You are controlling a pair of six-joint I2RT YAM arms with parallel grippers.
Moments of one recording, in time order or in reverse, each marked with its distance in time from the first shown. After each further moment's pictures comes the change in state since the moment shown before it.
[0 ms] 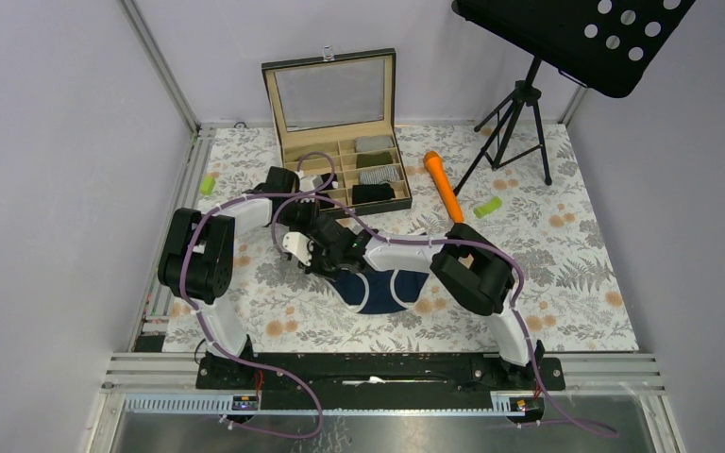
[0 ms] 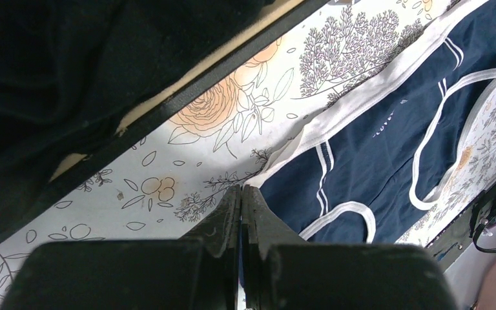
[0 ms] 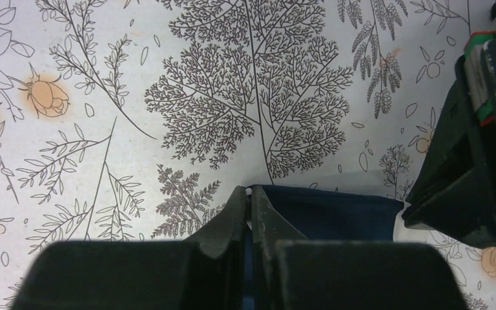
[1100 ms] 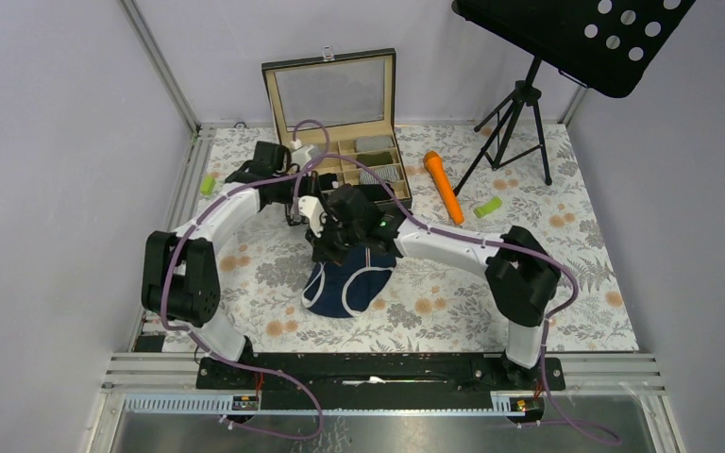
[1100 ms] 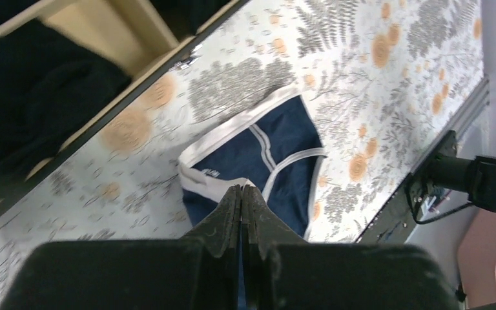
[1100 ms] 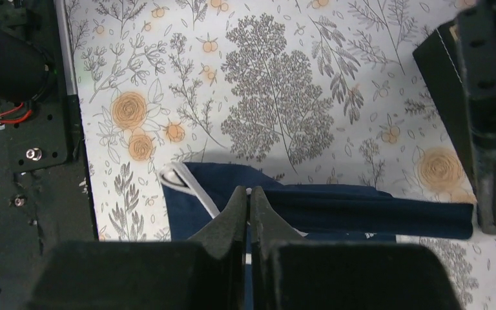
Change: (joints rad) left arm 0.020 -0.187 0.123 -0.134 0.111 0.010; right arm -0.060 -0.238 -0.008 -0.060 -0.184 0.230
